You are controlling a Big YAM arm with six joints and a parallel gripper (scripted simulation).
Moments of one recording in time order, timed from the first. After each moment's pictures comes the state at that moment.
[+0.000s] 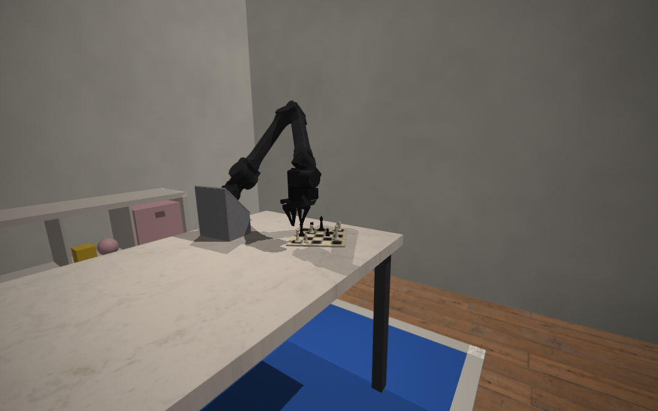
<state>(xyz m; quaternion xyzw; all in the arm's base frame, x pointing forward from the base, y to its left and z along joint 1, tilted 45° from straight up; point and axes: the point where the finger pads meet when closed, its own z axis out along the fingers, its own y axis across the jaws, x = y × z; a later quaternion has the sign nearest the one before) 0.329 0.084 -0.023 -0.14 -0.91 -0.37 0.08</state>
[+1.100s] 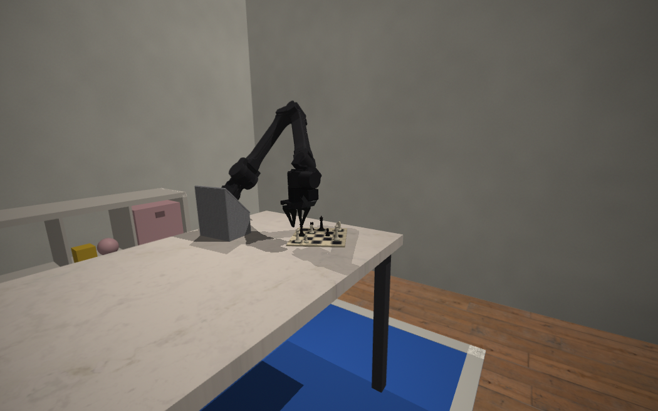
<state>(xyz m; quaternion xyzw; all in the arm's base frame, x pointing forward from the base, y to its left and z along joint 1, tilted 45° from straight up) 0.329 0.087 -0.026 -0.15 -0.91 -0.37 0.08</state>
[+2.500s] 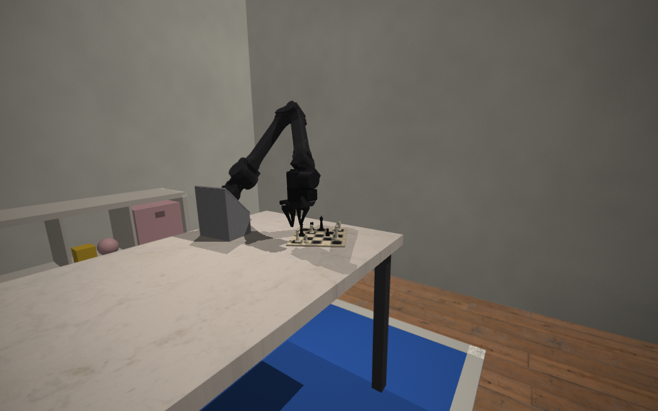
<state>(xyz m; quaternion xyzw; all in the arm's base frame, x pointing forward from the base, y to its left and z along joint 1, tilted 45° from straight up) 0.323 0.088 -0.026 -0.15 -0.91 -0.37 0.08</state>
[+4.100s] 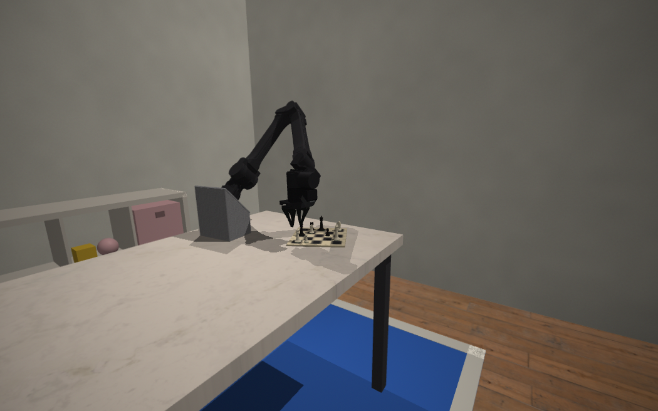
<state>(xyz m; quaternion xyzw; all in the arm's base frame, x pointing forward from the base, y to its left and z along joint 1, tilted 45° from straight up) 0.323 0.089 -0.026 -0.15 -0.91 -0.37 0.08</state>
